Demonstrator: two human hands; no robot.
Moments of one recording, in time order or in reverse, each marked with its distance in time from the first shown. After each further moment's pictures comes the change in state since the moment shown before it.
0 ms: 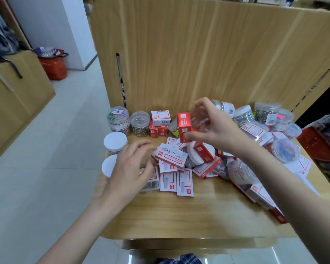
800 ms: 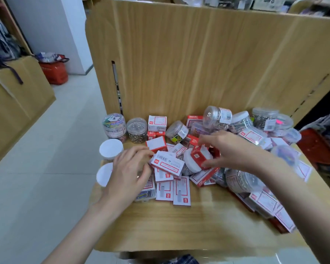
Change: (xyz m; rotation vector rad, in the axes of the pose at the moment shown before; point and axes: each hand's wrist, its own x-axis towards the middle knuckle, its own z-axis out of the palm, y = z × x) left_hand 0.011 -0.008 0.010 0.037 0.027 0.020; right_hand -0.013 0.038 -0.017 -0.667 -0.355 0.051
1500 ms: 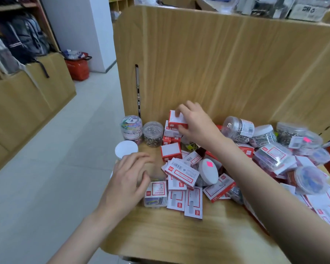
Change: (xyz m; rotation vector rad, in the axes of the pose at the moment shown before) left_hand -0.015 -0.012 -0.019 0.069 0.031 -0.047; right_hand 0.117 -0.040 0.006 0.100 0.436 -0.133
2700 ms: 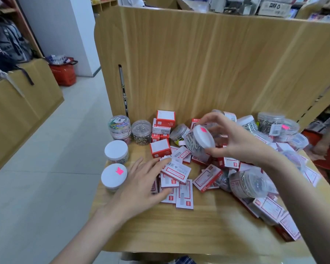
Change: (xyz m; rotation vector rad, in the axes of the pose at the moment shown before) left_hand 0.000 0.021 0.026 0.027 -0.349 0.119; right_hand -0.100 0.019 -0.071 0.795 -0.187 0.209
